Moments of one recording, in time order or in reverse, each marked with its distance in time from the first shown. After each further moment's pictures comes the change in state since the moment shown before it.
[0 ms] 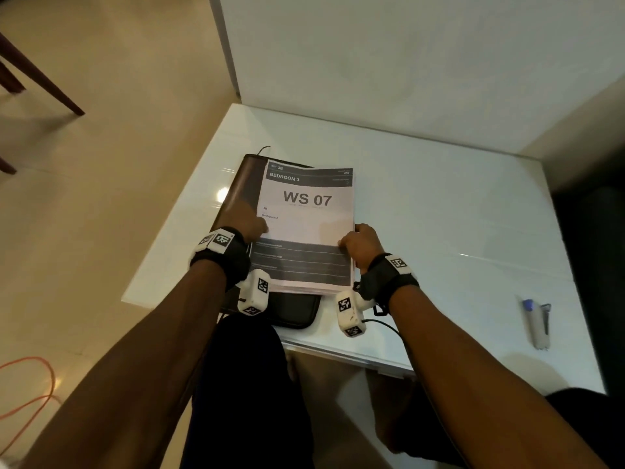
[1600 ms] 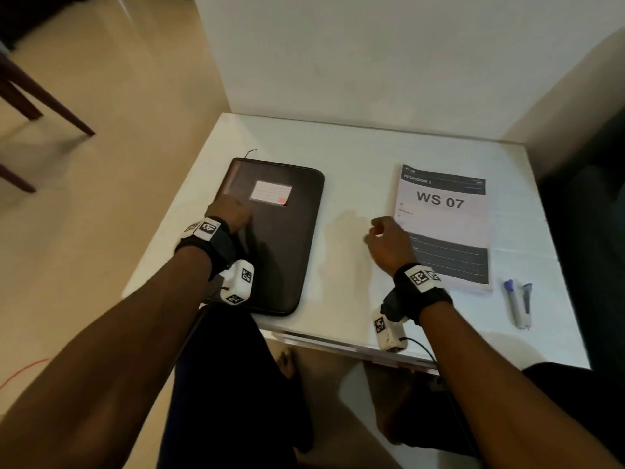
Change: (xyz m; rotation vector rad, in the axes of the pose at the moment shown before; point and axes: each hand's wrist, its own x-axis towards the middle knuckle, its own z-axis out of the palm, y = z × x) left_hand -0.030 0.028 -0.011 0.163 0.095 0.000; right_hand -0.046 0.033 -0.094 -0.236 0.130 -0.232
